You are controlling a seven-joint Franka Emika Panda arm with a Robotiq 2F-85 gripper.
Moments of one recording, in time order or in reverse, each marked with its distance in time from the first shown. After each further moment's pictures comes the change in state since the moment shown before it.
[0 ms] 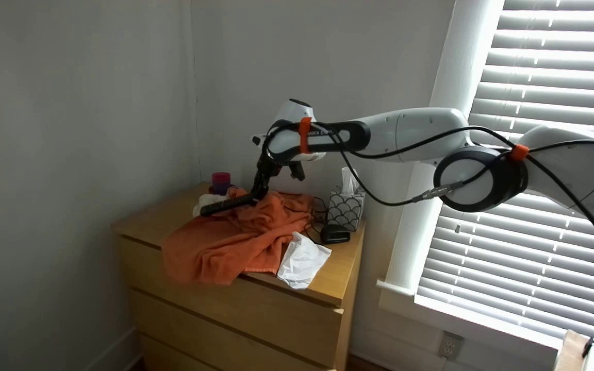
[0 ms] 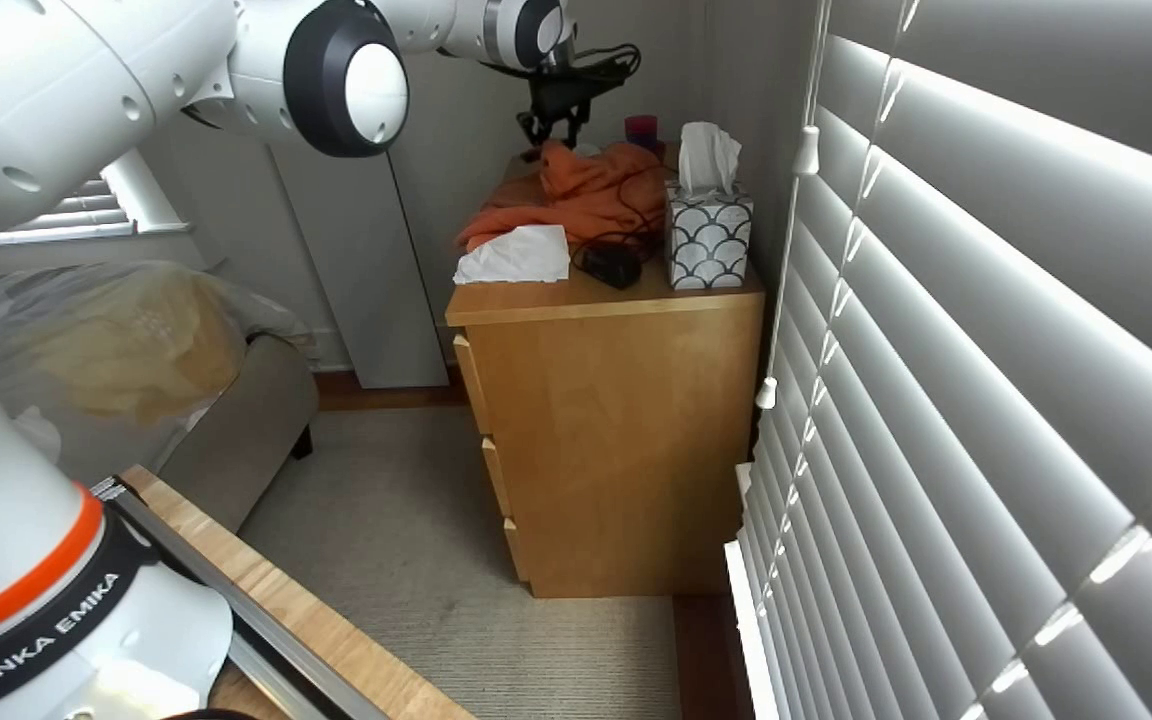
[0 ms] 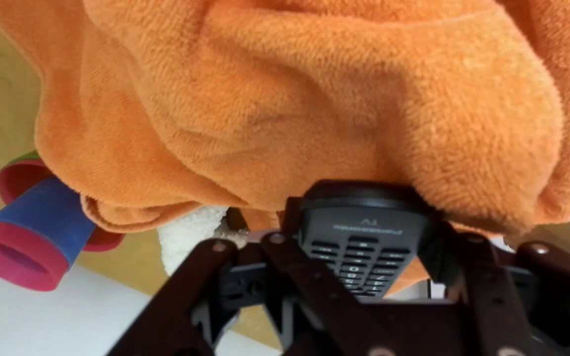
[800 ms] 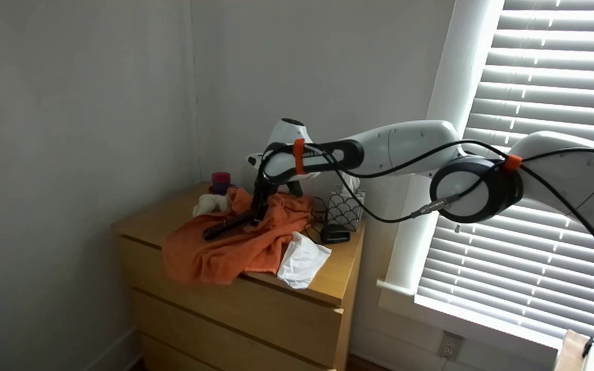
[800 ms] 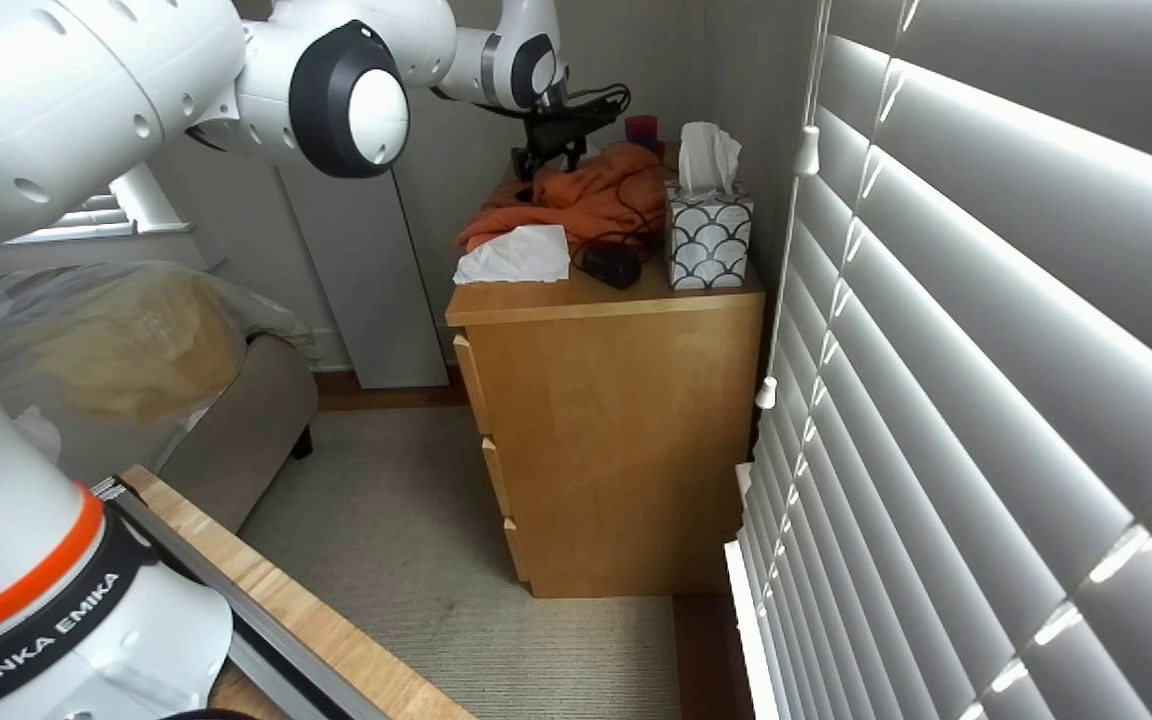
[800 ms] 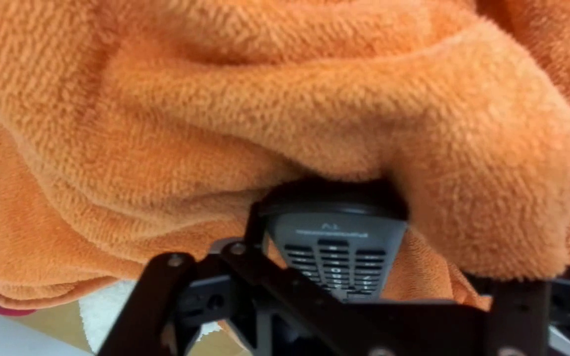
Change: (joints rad) arm 0.025 0.056 -0.015 -0.030 -0.034 0.030 -0.005
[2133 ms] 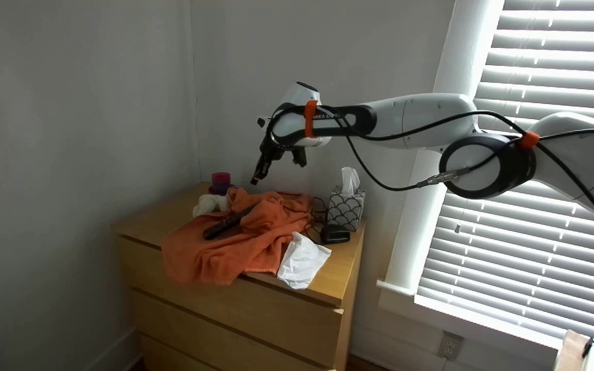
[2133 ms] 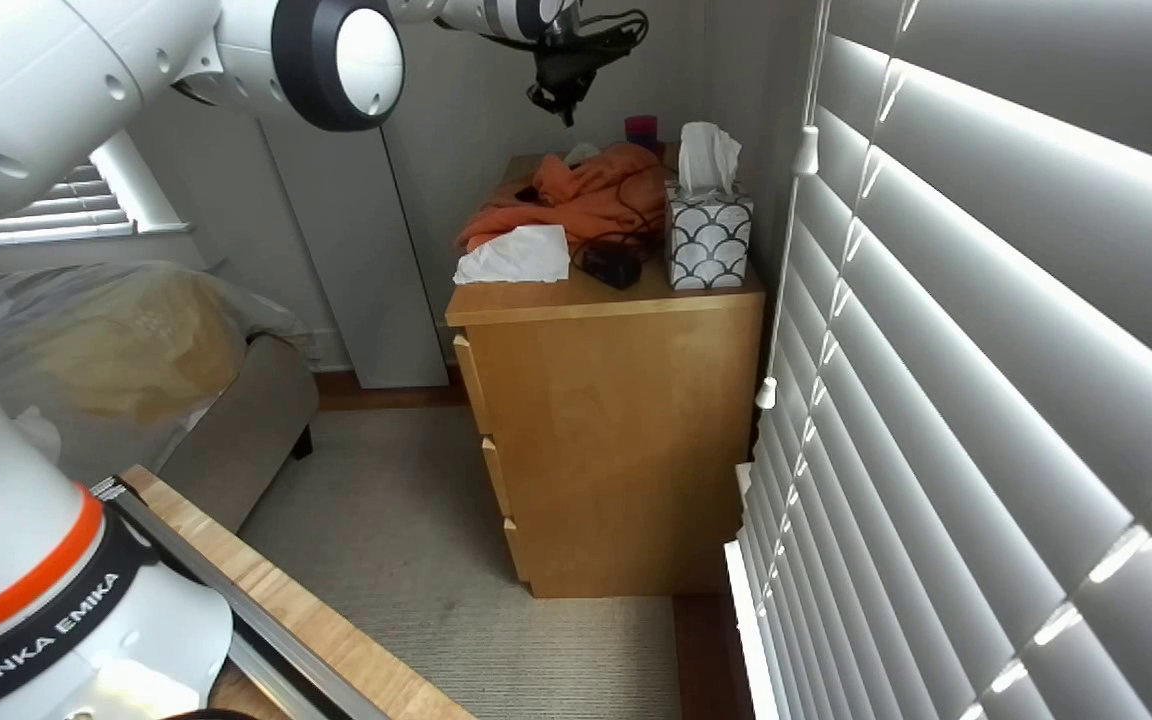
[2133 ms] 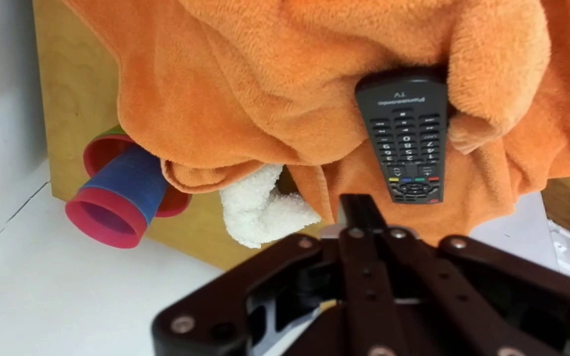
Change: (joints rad) arm -0.040 -0.121 0.010 0.002 0.037 0.012 0.062
